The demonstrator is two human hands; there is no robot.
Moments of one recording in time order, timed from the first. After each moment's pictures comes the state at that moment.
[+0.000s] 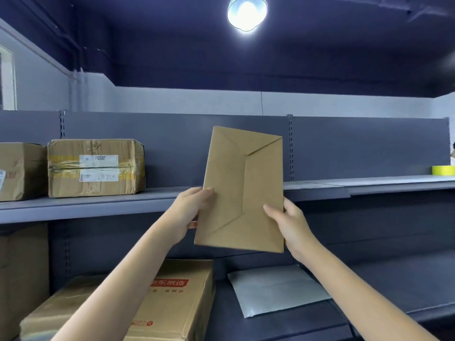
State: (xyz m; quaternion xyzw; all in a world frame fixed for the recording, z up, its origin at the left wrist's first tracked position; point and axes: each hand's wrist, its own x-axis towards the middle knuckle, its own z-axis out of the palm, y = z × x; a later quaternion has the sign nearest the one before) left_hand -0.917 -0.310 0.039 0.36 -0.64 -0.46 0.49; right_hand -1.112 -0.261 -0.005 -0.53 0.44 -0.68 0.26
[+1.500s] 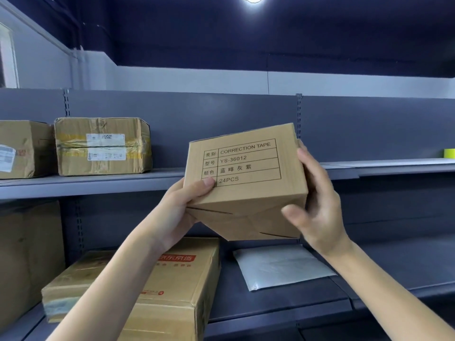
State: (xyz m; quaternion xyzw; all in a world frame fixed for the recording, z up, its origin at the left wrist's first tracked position) left_hand -0.879 -0.253 0.016 0.16 -0.69 -0.53 0.47; right_hand -1.094 -0.206 -0.007 -0.72 0.23 -0.64 -0.11
